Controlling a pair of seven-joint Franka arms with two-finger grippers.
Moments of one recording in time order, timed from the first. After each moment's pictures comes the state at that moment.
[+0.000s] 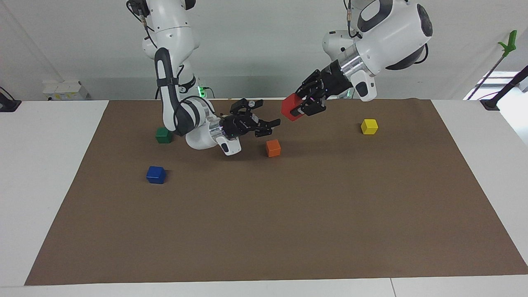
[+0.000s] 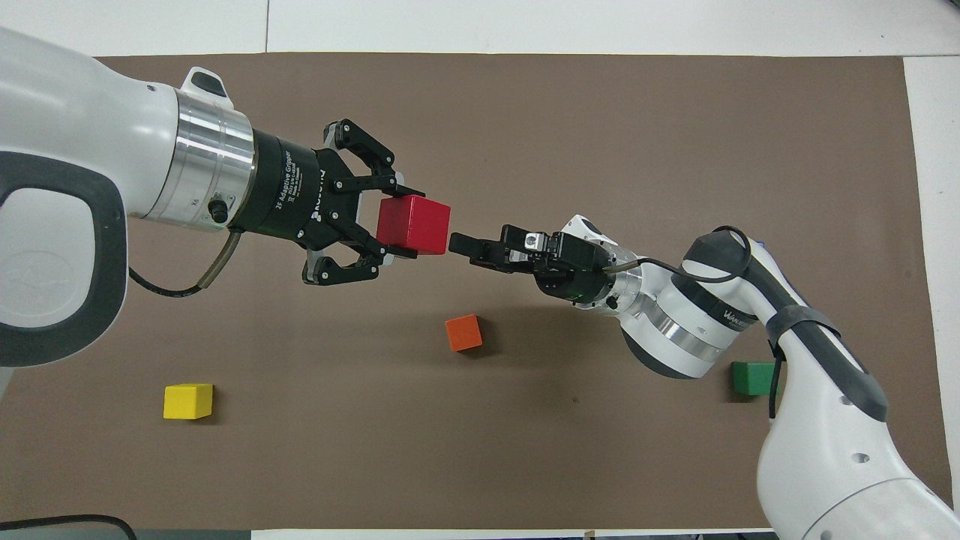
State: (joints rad) left arm -0.17 0.09 -0.21 -1.55 -0.70 1.77 -1.63; right arm 0.43 0.32 -0.07 -2.16 2.42 1.36 -0.96
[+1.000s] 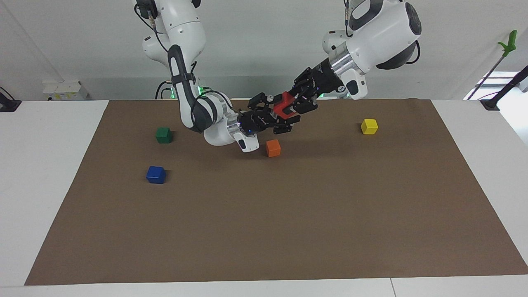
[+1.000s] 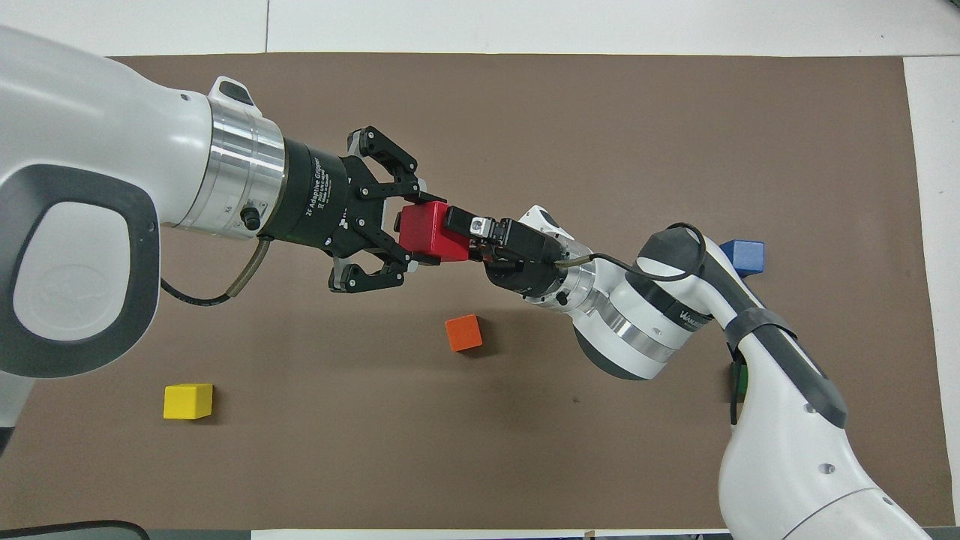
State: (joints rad) left arm -0.20 0.09 -0.22 -1.55 -0.70 1.79 -1.69; right arm 0.48 0.34 -0.02 -2.05 2.54 1.46 -1.00
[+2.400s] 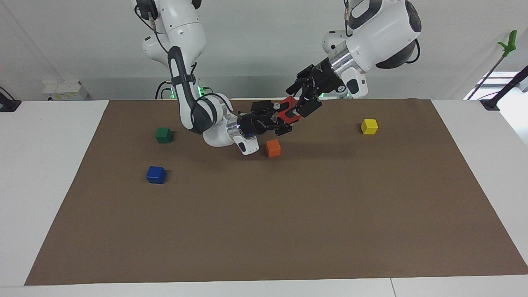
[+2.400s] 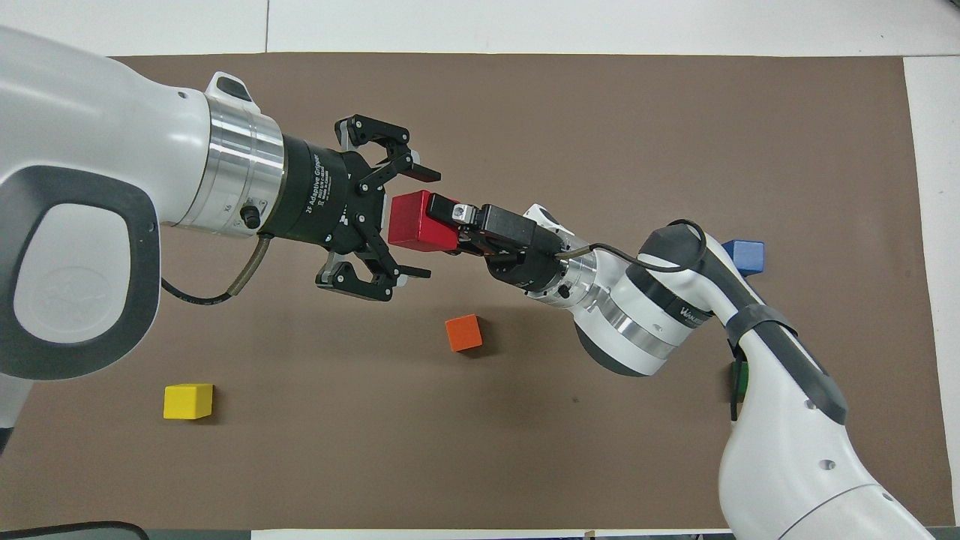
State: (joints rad) left arm -0.21 0.09 -0.22 -1.55 -0.70 1.81 -1.68; right arm 0.48 0.35 -0.02 -2.04 2.53 1.49 -0.94
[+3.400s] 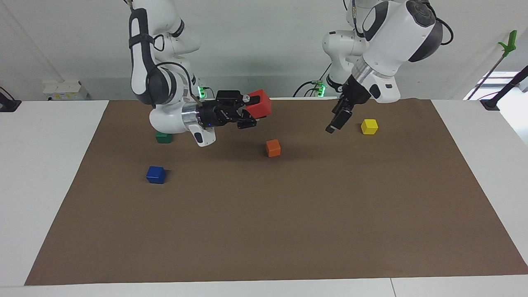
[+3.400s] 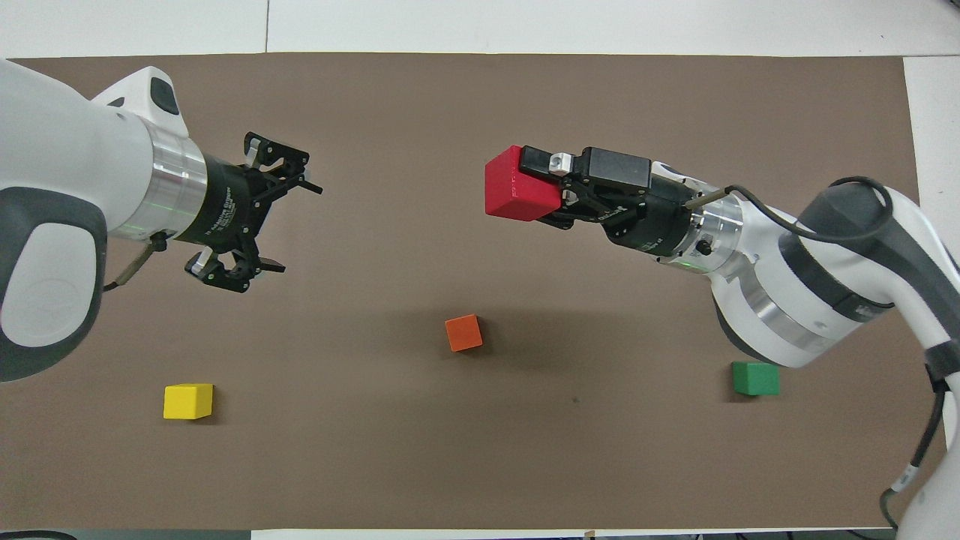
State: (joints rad) left arm -0.11 0.02 -0.19 -1.66 -0.24 1.77 -1.22; right arm 0.26 0.09 -0.02 -2.04 2.10 1.74 -0.56
